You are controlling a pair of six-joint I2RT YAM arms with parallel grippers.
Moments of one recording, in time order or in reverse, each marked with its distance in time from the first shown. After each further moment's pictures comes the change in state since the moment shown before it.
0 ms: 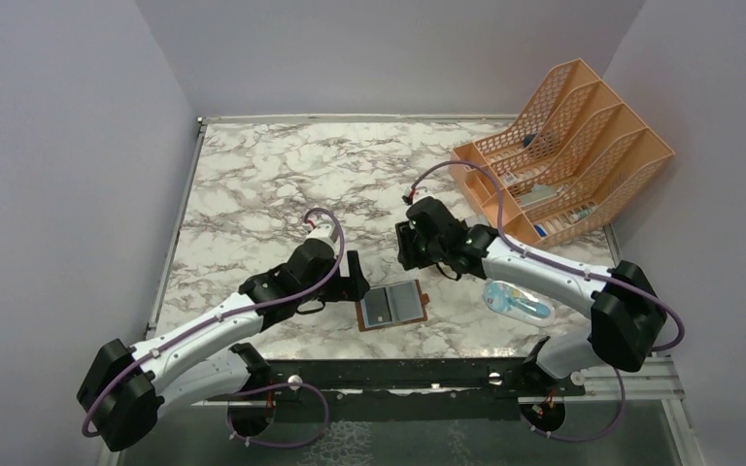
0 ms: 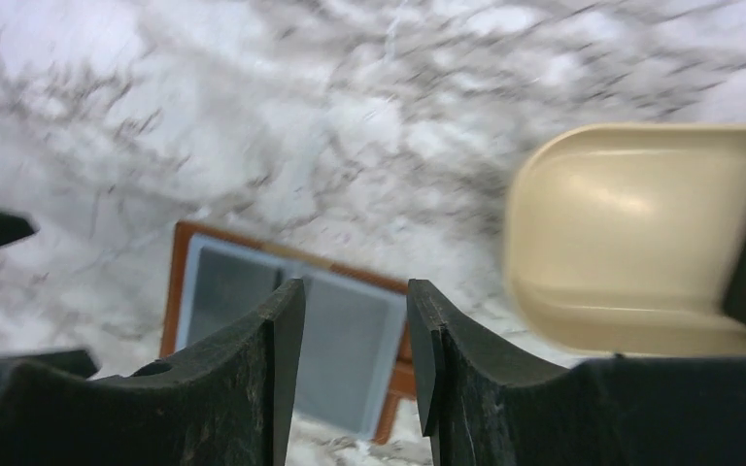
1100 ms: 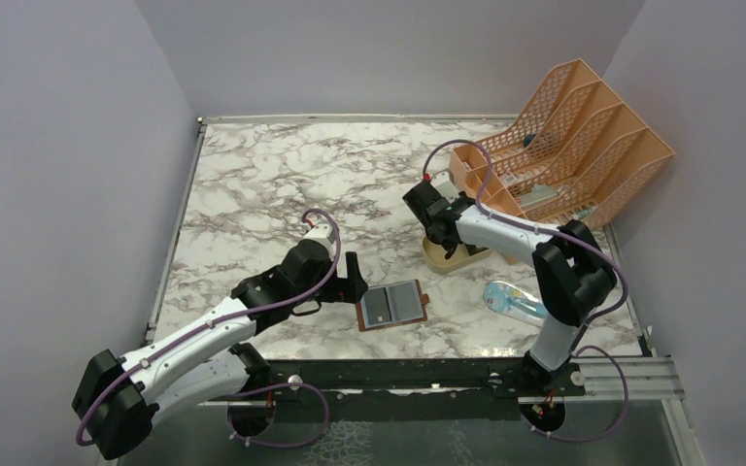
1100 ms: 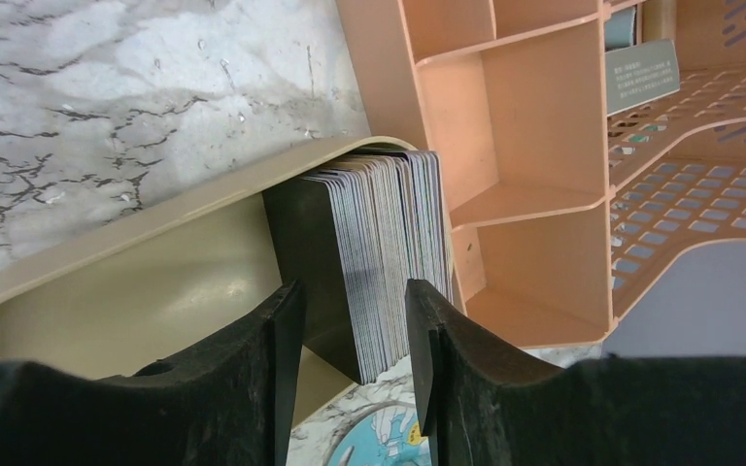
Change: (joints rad) left arm 0.000 -0.072 0.014 -0.045 0.000 0.074; right arm -0.171 0.305 0.216 -0.269 0.705 -0.208
